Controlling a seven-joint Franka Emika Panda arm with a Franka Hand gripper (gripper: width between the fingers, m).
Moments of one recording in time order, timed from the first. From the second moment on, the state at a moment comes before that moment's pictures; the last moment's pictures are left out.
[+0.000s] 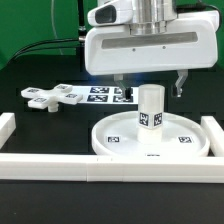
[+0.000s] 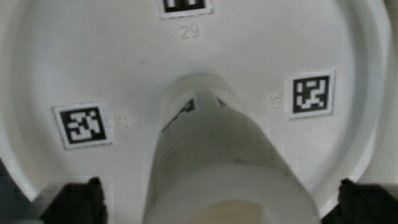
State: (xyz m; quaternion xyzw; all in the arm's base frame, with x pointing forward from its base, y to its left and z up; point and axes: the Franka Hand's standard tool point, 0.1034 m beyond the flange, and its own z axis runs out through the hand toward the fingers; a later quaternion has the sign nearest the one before) arm 0.561 0.038 0.079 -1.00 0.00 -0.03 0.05
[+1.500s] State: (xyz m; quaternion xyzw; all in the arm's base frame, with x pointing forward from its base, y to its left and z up) arm 0.565 0.041 0.078 -0.80 -0.60 -0.02 -0.01
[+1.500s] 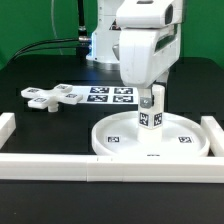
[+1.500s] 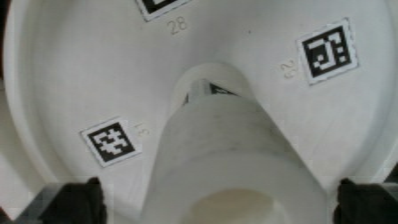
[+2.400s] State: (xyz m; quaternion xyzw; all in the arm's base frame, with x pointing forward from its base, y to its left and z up) arm 0.564 0.039 0.078 -0.81 -0.58 -0.02 -0.01
